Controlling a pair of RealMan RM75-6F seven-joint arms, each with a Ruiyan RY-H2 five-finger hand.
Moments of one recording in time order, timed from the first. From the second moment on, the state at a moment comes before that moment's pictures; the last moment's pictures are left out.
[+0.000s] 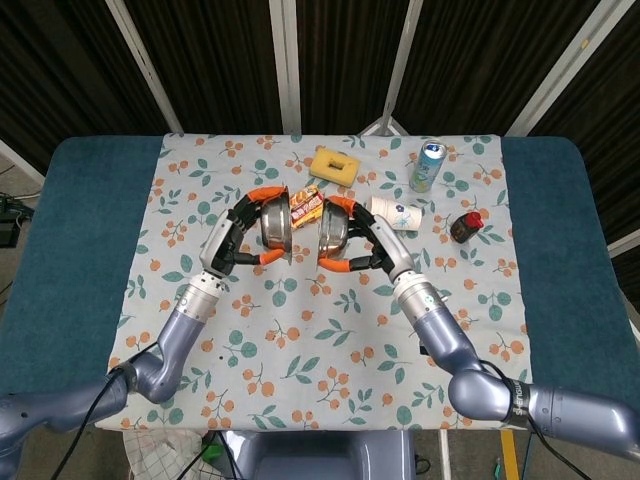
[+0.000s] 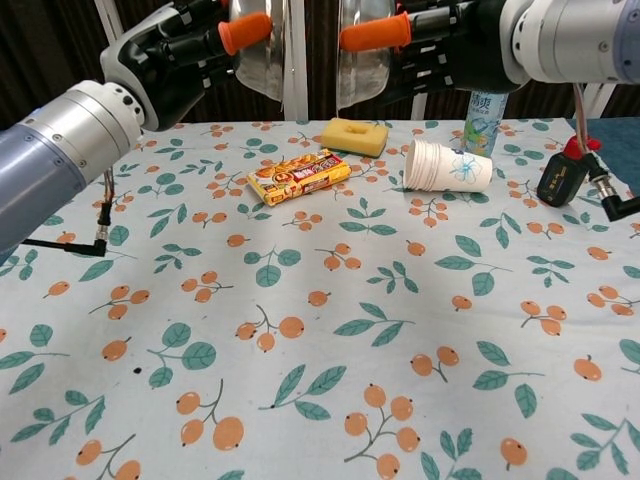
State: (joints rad) left arm -0.80 -1.74 -0.33 -1.21 1.43 1.15 -1.20; right arm 0.83 -1.35 0.53 -1.85 -0.58 0.85 0.32
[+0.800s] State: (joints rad) left arm -0.77 -1.32 -0.22 -1.60 0.94 0.87 -0.21; right arm 0.80 -1.28 0.21 -1.60 -1.08 0.88 -0.10
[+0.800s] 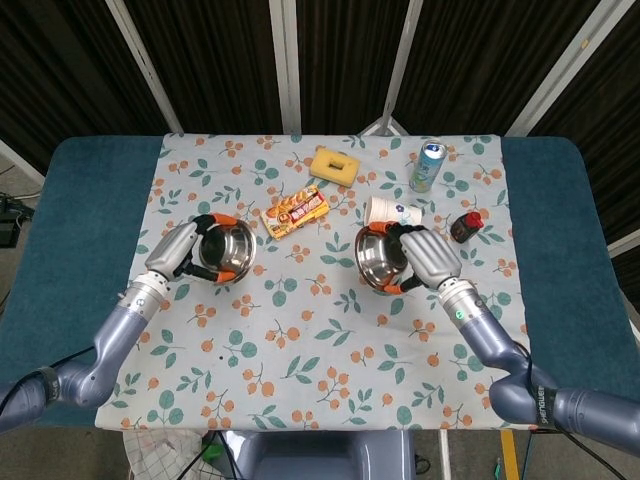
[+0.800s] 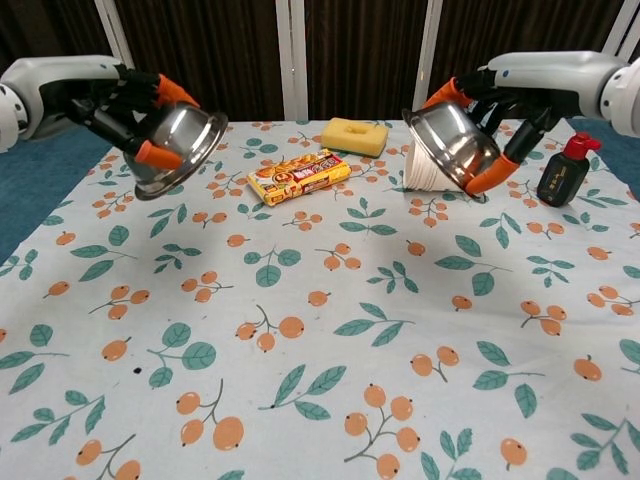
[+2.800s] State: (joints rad) left arm -0.97 -1.53 -0.21 -1.47 0.49 0.75 0.19; right arm 0.77 -1.60 0.15 -1.31 -1.11 0.93 -0.39
